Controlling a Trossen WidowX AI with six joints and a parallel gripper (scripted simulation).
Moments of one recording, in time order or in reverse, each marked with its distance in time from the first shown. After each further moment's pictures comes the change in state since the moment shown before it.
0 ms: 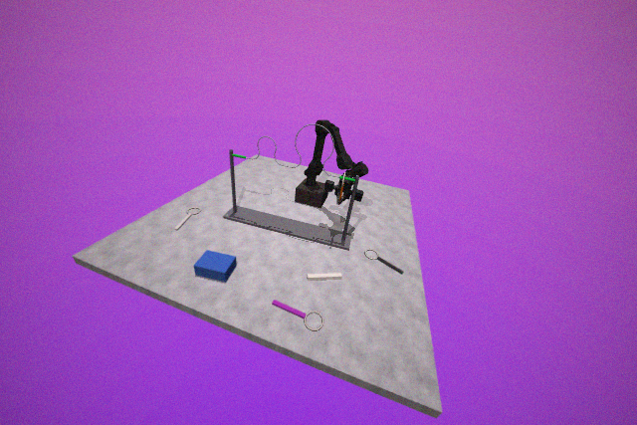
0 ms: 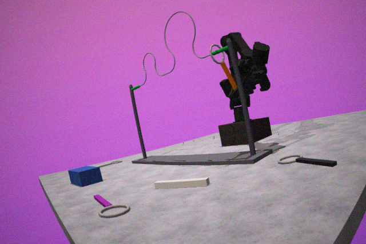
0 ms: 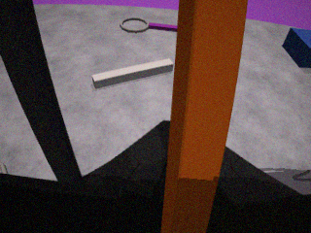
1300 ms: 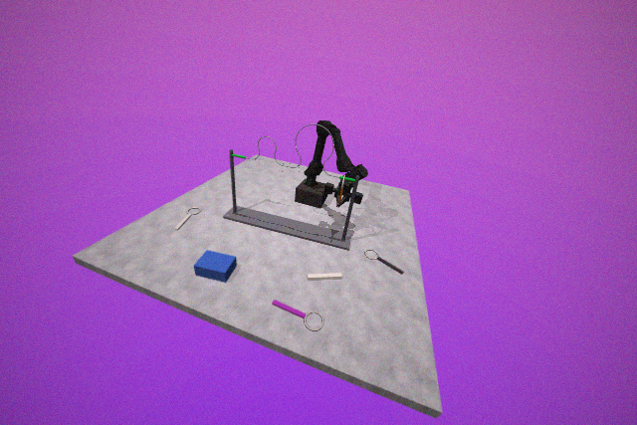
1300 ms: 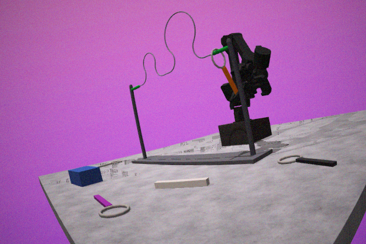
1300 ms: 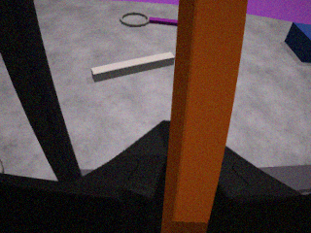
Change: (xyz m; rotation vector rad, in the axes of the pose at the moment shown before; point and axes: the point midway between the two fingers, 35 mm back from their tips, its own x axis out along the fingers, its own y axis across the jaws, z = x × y) arm 0.006 0.001 -0.013 0.000 -0.001 -0.001
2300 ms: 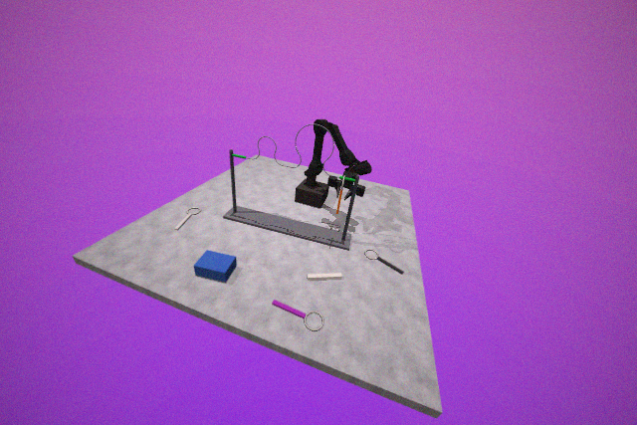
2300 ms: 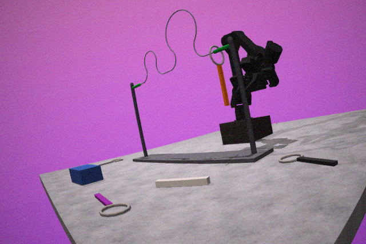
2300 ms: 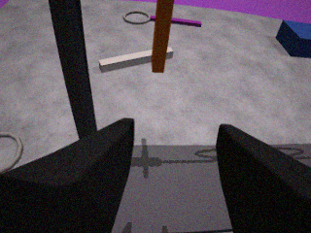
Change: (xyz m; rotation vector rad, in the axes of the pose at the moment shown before) arm -0.049 0.000 -0.002 -0.001 0.006 -0.001
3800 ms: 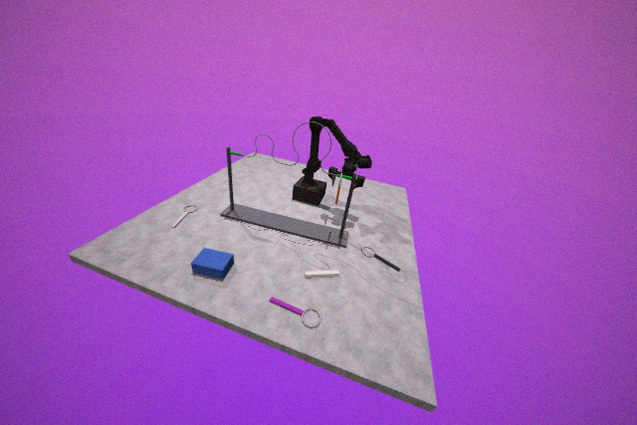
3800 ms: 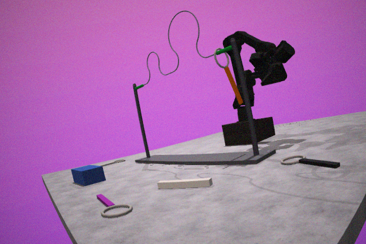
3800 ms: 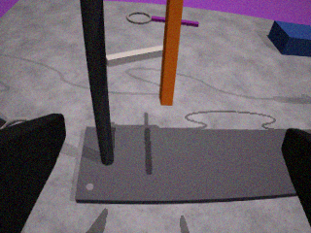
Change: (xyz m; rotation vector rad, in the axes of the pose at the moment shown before) arm -0.050 -0.001 0.000 -0.006 0.001 0.002
